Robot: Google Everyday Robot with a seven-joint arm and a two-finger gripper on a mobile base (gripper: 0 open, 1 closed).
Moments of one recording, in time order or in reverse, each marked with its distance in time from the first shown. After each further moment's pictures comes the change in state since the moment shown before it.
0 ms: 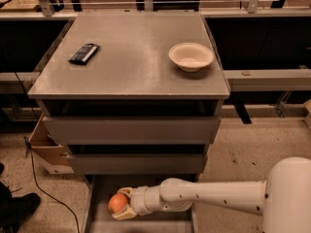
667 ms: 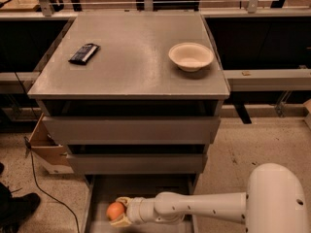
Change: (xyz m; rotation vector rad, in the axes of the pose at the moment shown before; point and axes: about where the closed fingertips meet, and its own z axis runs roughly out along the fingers) arm 0.053 0.008 0.060 0.047 -0.013 0.080
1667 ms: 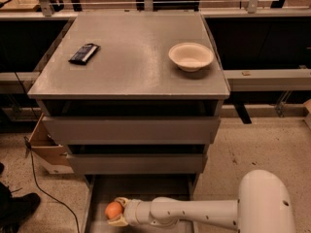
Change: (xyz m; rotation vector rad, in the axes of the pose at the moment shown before) arm 0.021 -0.014 0.031 0.069 -0.021 -0.010
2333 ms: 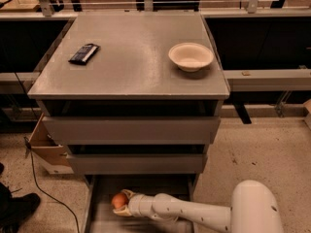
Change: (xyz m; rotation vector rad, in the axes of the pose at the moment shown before) arm 0.046 -0.061 0.028 0.109 -0.005 0.002
